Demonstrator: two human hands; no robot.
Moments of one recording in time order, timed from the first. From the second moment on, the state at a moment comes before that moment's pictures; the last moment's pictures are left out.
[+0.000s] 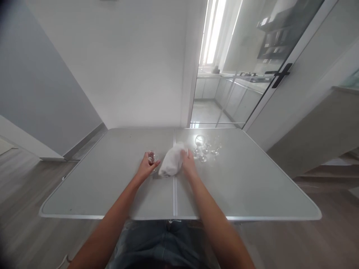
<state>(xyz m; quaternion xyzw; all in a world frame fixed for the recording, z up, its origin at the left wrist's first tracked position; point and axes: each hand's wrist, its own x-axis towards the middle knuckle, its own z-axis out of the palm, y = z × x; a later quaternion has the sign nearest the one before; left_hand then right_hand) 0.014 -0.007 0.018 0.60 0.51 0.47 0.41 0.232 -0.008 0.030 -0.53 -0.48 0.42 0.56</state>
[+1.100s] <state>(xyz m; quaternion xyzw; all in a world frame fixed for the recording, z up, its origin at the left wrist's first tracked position) -0.007 -0.013 -0.005 0.83 0.40 0.30 0.24 0.225 -0.035 0.015 -0.36 -0.75 0.29 0.48</state>
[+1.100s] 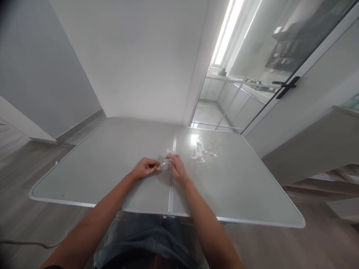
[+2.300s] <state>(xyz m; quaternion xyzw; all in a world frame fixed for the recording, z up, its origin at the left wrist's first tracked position) 0.005 -0.016 -0.014 0.84 0.40 0.34 -0.09 0.226 -0.032 0.020 -0.41 -0.65 0.41 0.49</state>
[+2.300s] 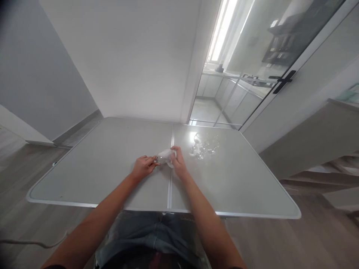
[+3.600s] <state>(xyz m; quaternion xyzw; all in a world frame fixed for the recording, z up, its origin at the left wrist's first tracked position) 0.009 -0.015 -0.016 0.85 0.41 0.34 -0.08 0.222 -0.032 0.027 -0.42 -0.62 0.43 0.50</state>
